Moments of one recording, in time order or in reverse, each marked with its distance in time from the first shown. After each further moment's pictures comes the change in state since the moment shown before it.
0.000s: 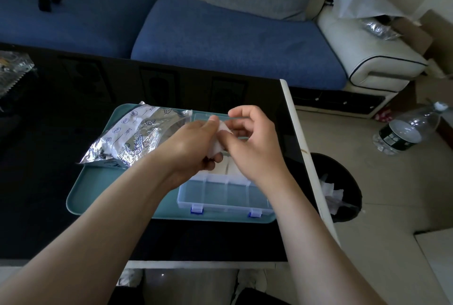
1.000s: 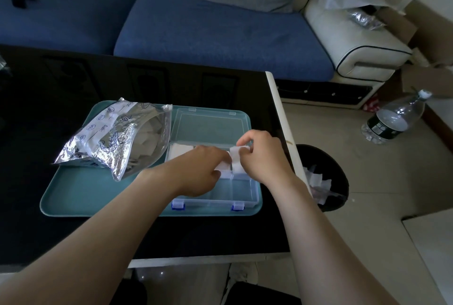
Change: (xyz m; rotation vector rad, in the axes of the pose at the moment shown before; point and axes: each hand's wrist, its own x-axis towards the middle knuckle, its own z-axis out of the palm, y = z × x) left_hand 0.024 -0.043 0.023 1.324 -0.290 0.257; right_hand 0.007 0.067 -0.058 -0.652 -0.044 0.174
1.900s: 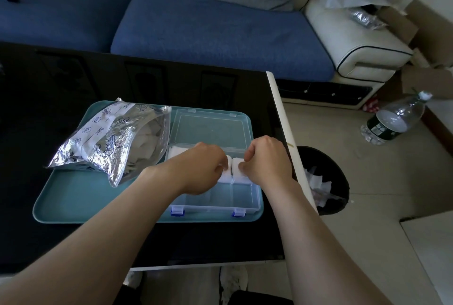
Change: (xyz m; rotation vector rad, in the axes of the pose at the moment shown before) left_hand 0.009 0.002 -0.009 0.018 0.001 -0.010; right_hand 0.018 0.013 0.021 -0.275 0.076 0.086
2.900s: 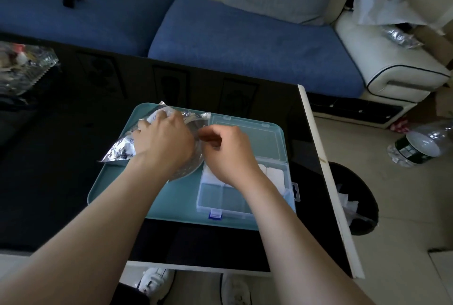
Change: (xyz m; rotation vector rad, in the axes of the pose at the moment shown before) left_hand -0.049 -0.079 -0.046 -0.008 0.446 -0.696; right_hand -0.026 -0.139 0.014 0.530 -0.168 -0.363
